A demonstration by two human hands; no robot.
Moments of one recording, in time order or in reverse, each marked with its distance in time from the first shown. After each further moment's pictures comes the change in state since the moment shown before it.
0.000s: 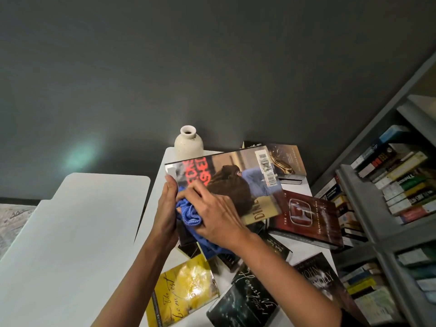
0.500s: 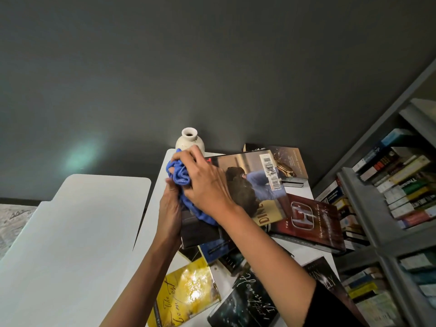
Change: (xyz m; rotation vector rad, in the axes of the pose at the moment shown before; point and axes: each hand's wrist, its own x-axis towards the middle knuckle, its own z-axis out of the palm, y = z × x) left_hand -0.007 0.011 0.013 0.184 0.048 0.207; right_hand 0.059 0.005 -0.001 -0.015 0.226 0.101
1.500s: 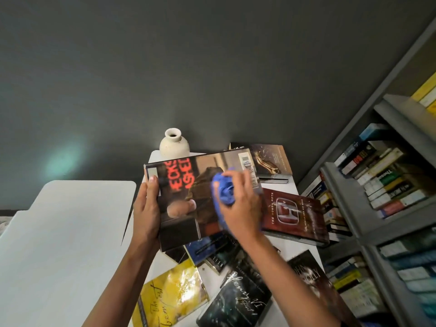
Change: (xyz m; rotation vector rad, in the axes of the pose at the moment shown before) left_hand 0.000 0.002 -0.006 0.010 0.083 0.011; right_hand -0.081 0.067 -0.016 -0.050 0.295 0.324
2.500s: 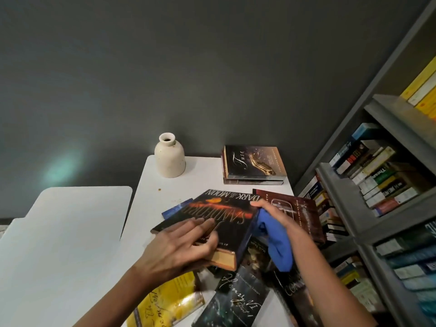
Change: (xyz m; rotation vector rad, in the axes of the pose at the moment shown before) left_hand -0.037 -0.010 -0.004 1.180 -0.751 1.460; right_hand -0.009 0.109 -0.055 0.848 -0.701 1.215
